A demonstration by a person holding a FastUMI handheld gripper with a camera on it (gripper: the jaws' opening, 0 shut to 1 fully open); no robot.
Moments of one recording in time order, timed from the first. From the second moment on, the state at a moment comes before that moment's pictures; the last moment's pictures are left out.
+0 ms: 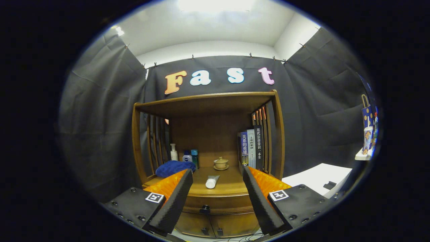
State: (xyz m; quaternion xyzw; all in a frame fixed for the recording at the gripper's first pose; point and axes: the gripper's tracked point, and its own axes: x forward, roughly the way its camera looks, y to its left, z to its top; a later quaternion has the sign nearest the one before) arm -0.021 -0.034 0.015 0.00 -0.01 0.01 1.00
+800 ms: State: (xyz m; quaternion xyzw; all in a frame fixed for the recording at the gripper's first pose) arm -0.017 -0.029 0.013 0.00 -0.01 0.01 1.00
